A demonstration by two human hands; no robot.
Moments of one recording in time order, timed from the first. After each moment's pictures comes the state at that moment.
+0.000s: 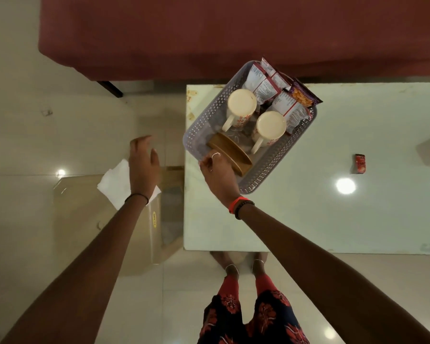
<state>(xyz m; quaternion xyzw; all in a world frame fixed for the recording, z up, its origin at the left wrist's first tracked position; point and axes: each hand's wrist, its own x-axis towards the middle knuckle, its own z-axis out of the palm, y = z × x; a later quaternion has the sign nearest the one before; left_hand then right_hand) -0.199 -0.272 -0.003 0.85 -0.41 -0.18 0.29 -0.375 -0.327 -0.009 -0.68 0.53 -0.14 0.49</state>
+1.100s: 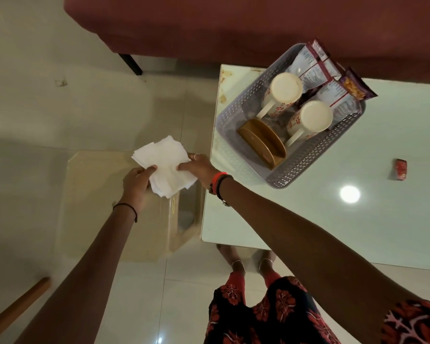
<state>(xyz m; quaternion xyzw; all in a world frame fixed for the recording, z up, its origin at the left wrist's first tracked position) -0.143 -0.178 -0.047 0.83 0.06 -0.43 0.36 -0.266 -0.290 -0.069 -0.42 0.50 0.06 0.76</state>
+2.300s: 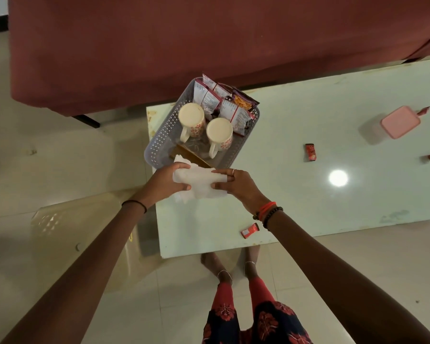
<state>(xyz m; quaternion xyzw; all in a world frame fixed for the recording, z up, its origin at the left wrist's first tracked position) -0.329 -0.318 0.051 0.72 -0.51 -0.46 0.08 -0.540 -0.350 0.034 -0.49 0.55 -0.12 0.67</state>
